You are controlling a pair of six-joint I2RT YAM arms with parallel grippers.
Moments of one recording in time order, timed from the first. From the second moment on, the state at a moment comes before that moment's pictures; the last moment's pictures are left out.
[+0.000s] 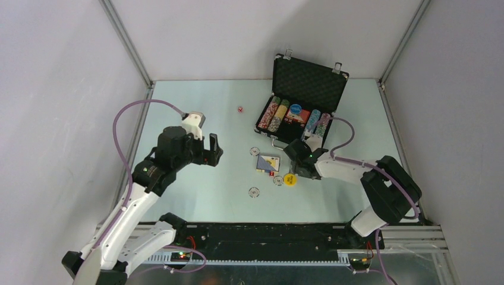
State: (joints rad) left arm -0.44 0.82 0.90 -0.61 0.01 -0.18; right arm 0.72 1.57 0.81 -0.43 0.48 0.86
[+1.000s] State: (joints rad) left arm -0.44 0.95 1.00 -0.60 -0.10 -0.27; right arm 0.68 1.32 0.96 -0.41 0.31 0.59
